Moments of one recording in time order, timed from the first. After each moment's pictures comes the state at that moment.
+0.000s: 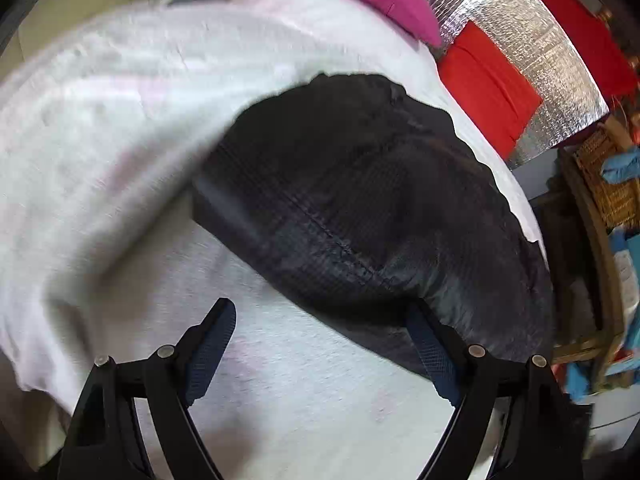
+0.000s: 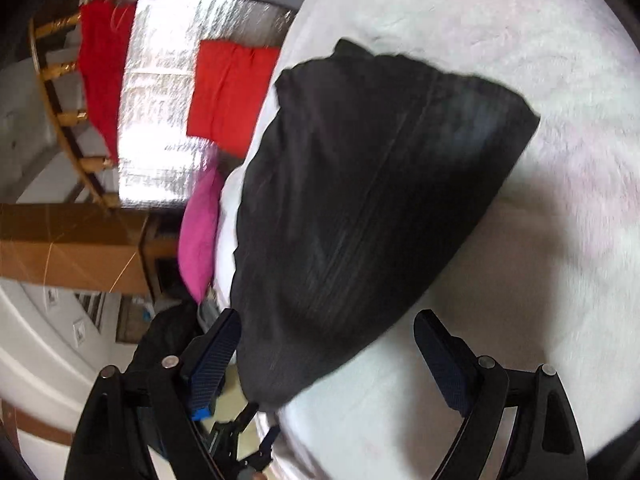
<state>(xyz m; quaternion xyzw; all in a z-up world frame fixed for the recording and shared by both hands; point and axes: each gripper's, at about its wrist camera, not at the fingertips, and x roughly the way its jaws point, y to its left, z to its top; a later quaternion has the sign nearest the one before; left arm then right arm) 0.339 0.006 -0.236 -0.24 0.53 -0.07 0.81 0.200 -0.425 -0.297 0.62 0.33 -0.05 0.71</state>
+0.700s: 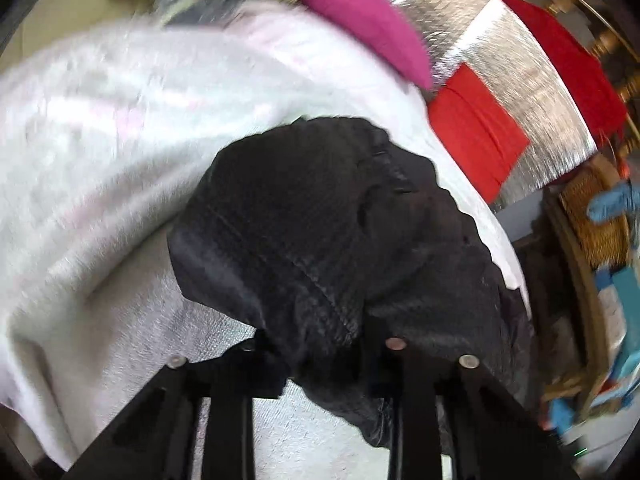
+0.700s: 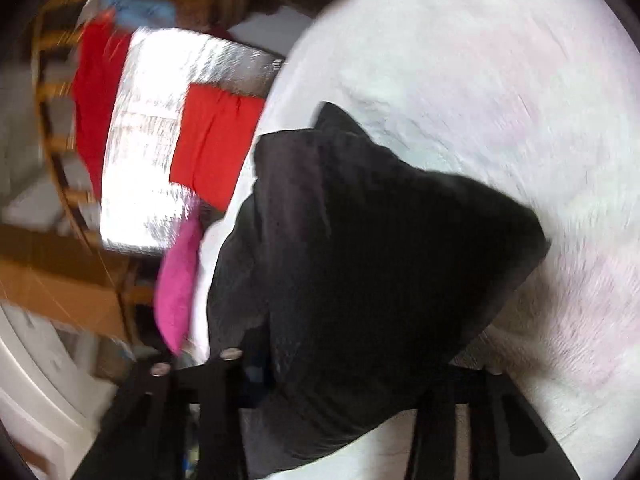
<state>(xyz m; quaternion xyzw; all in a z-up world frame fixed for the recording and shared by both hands) 0.352 -0.006 -0.222 -0.26 0.45 -0.07 0.85 0.219 -0.445 -0.272 0.53 0.30 -0.12 0.79</state>
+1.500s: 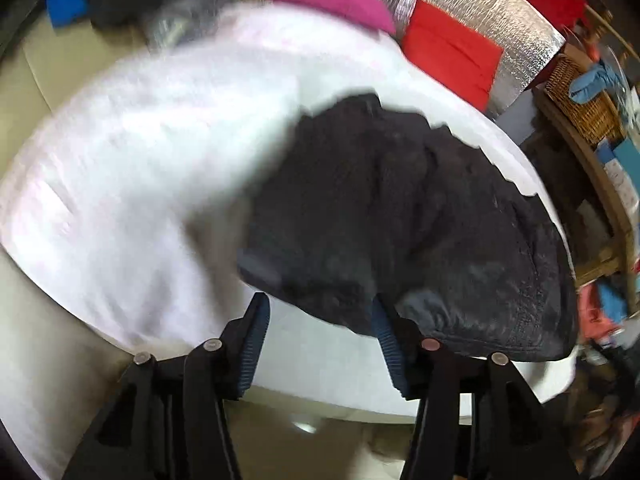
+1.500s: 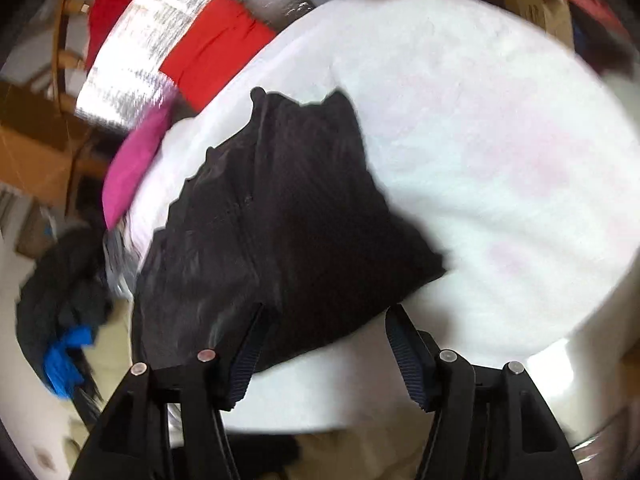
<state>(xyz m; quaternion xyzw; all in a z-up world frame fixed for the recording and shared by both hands) 0.267 0.036 -0.176 -0.09 0.50 -0.09 0.85 0.104 -0.482 -0.202 0.40 0.46 -0.09 0.79</state>
